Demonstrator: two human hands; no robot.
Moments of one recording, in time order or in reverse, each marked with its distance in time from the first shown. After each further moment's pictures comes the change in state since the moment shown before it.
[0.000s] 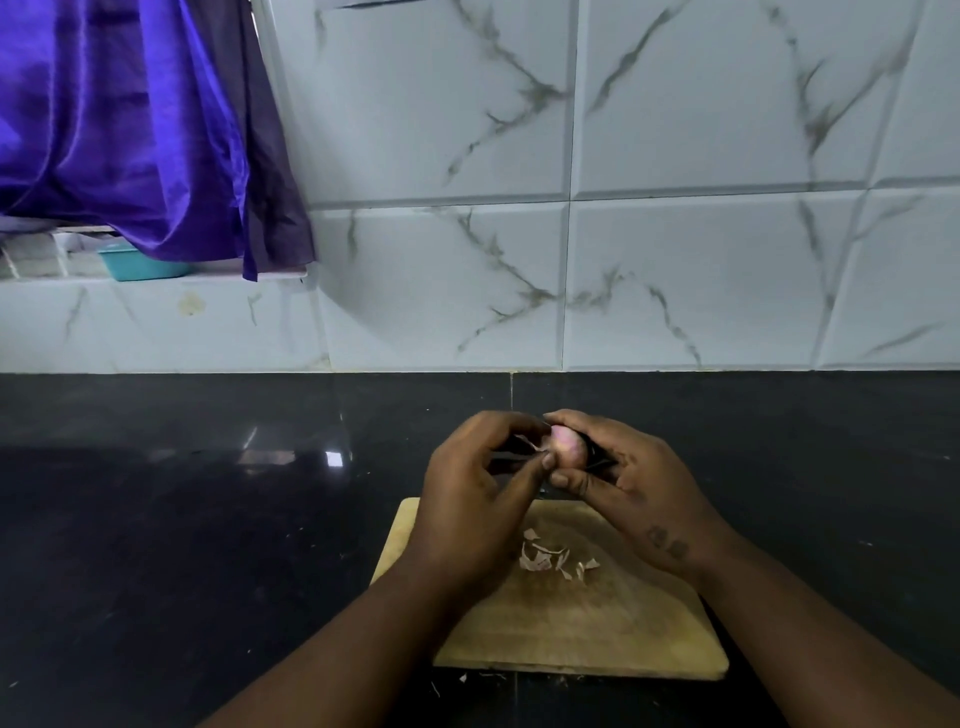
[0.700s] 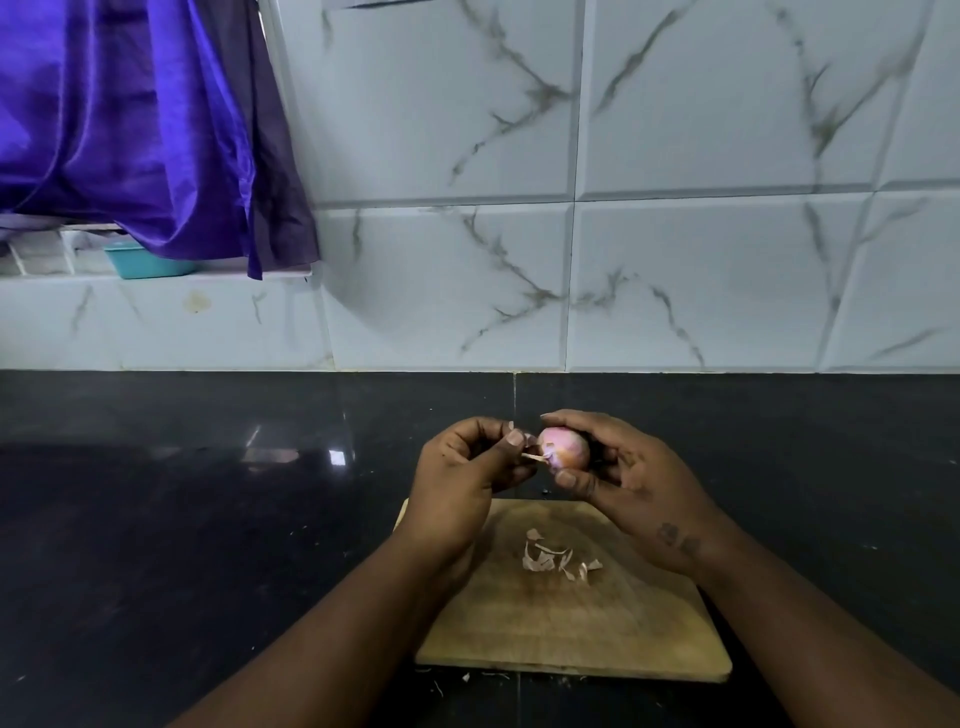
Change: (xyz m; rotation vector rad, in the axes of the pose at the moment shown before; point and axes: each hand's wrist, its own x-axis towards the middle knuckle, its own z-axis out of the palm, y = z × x) left_hand 0.010 -0.009 -0.002 -0.649 0.043 -0.524; right_hand 0.001 0.002 0.000 0.163 -0.065 0.047
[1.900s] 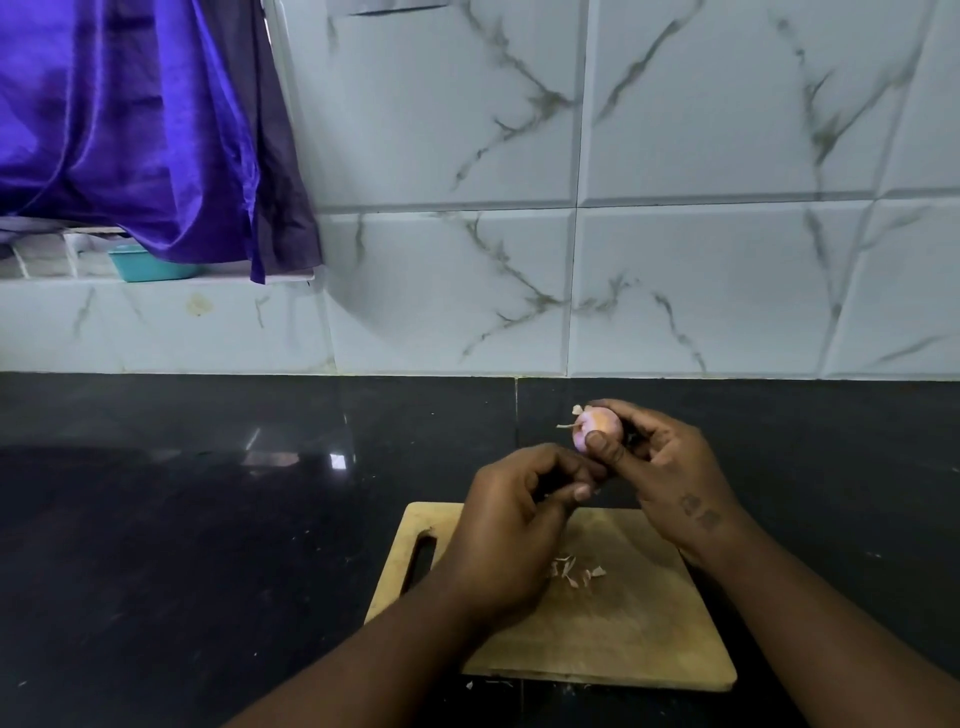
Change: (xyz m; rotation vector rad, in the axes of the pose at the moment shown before) left_hand -0.019 -0.009 0.017 0.529 -0.242 0.356; right_hand 0.010 0.001 -0.008 0.097 0.262 0.022
